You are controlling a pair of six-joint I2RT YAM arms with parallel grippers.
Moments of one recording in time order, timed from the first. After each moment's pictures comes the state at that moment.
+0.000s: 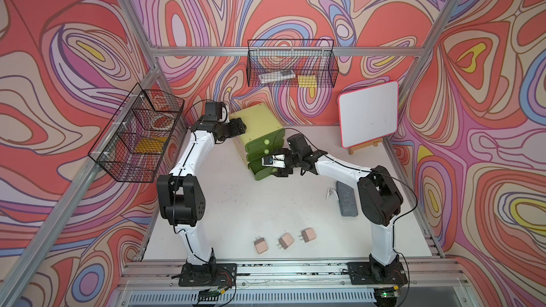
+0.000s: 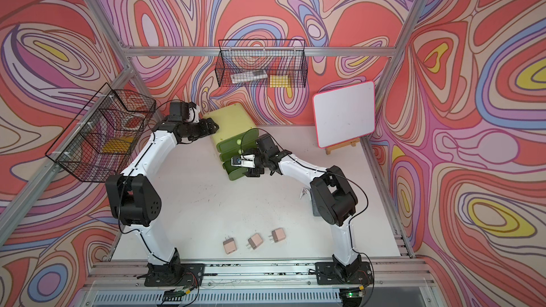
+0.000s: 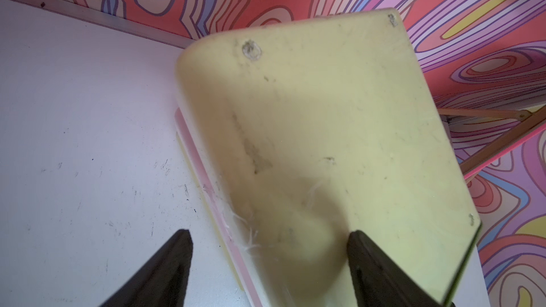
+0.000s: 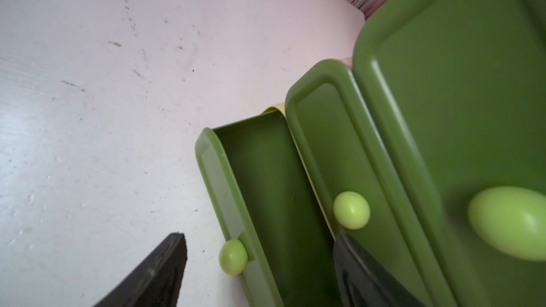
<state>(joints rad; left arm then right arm) -0.04 1.87 1.75 -0.64 0.28 -0.35 0.62 2.04 1.54 -0.26 -0.39 -1.07</state>
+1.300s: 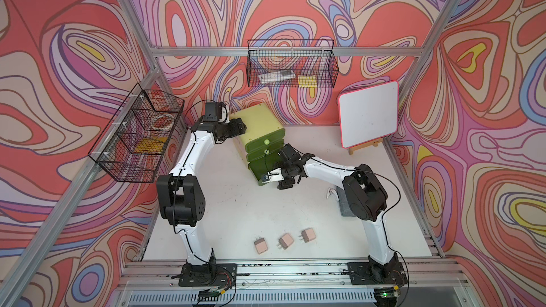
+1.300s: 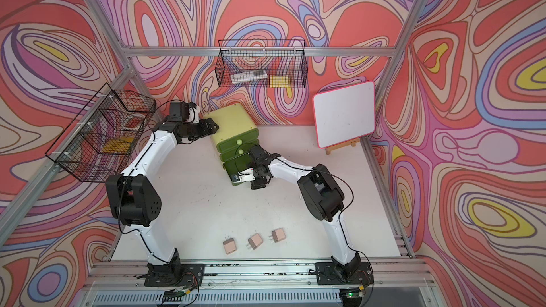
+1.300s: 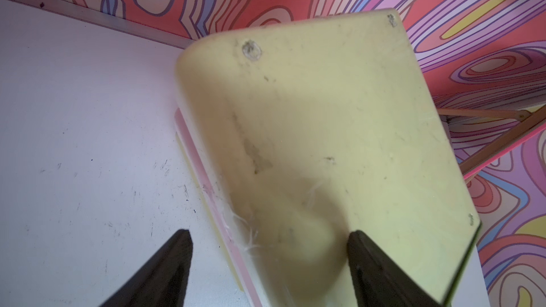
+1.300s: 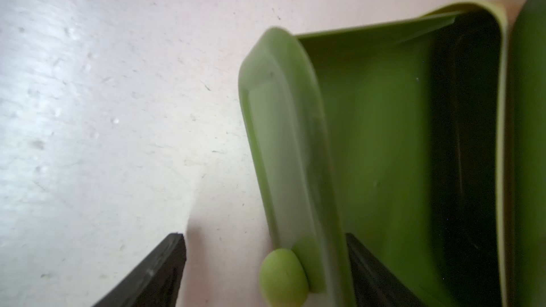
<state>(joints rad) -0.04 1.87 1.75 -0.63 0.29 -0.35 0.68 2.14 1.58 -0.50 -0.19 -1.20</state>
